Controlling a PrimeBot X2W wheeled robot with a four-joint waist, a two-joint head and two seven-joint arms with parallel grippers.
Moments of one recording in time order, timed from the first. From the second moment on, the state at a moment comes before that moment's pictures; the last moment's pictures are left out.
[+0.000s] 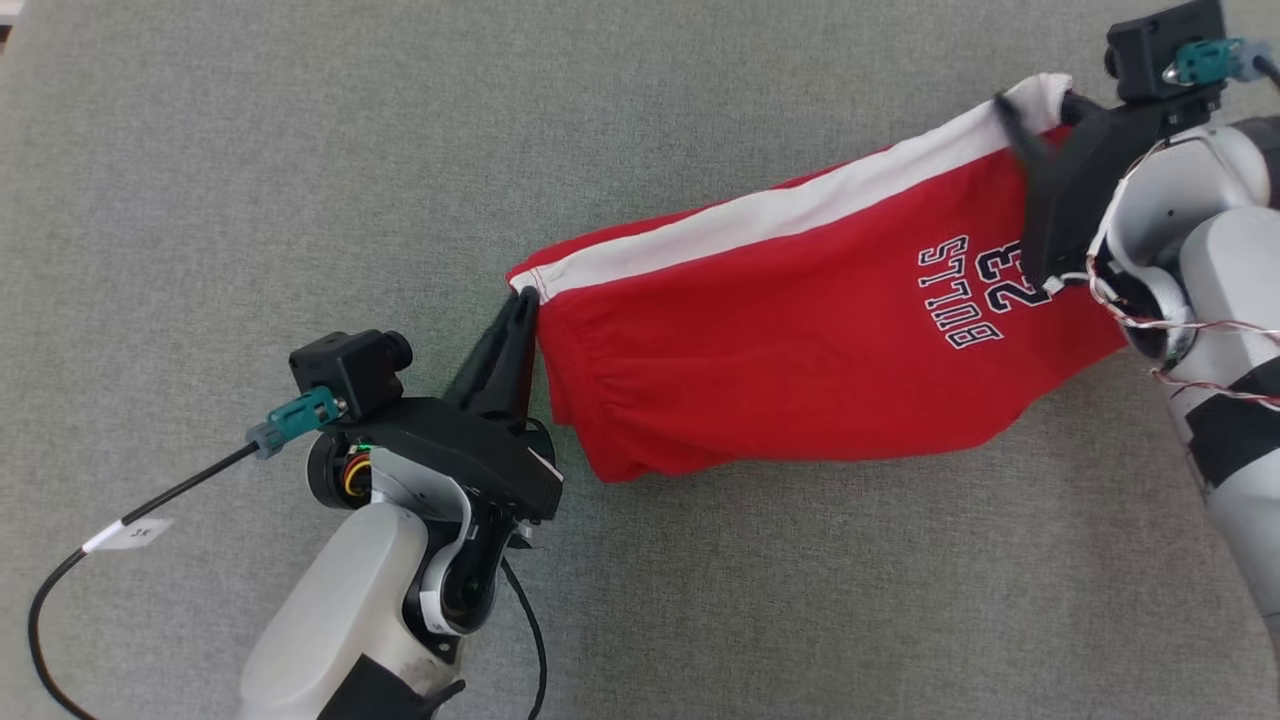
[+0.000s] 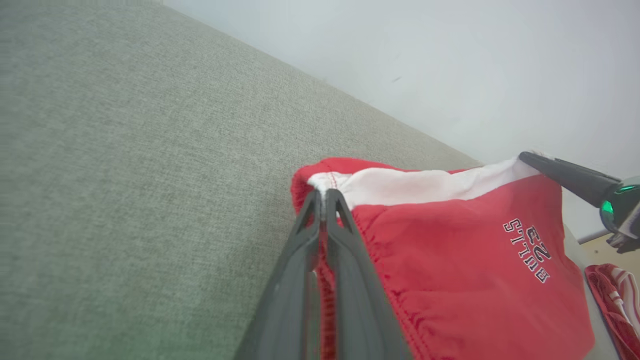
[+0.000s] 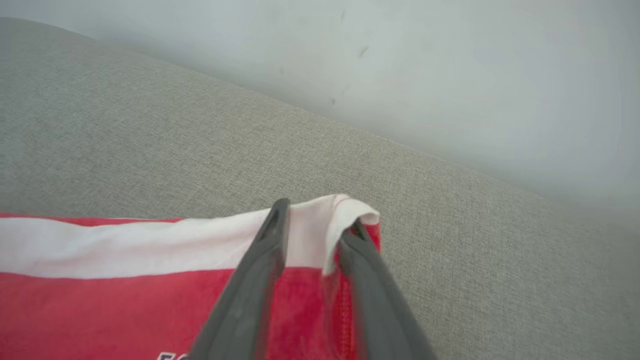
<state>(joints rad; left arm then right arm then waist) -0.61 0.14 -0.47 0.38 -0.86 0.01 -0.10 -0.99 -0.39 0.39 0.62 0.37 0.13 0.36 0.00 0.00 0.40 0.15</state>
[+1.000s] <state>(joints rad) -0.16 0.10 -0.17 0.06 -0.33 0.02 -0.26 -0.78 -0.45 0.33 0.75 0.58 0.13 0.37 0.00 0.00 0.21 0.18</state>
